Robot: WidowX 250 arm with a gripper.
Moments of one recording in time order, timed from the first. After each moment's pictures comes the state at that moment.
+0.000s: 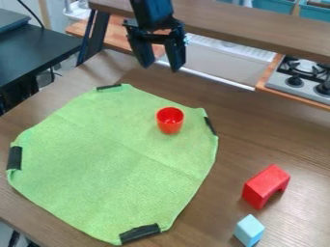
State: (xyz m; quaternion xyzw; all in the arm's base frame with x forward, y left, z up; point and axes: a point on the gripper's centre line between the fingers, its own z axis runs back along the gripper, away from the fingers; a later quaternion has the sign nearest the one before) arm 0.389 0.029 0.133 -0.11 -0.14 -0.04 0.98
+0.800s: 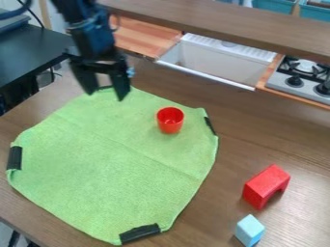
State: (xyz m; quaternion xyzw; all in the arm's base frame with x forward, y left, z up) arm 0.321 0.090 0.102 -0.06 -0.13 0.04 0.99
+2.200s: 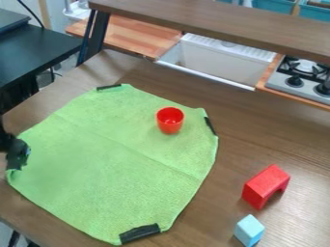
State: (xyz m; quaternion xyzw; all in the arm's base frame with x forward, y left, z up) arm 0.194 0.185 0.023 0.11 -0.30 0.20 0.93
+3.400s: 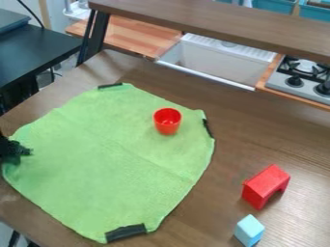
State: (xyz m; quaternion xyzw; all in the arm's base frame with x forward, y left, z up) arm 0.197 0.196 -0.004 0.10 -0.33 0.27 0.90
